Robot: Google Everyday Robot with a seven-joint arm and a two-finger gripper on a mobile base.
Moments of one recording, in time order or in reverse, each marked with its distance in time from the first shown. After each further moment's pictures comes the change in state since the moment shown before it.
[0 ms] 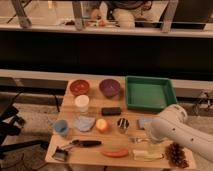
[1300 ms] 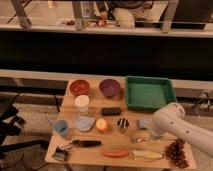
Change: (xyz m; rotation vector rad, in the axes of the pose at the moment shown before) arm 0.020 -0.015 0.043 -0.054 -0.016 0.045
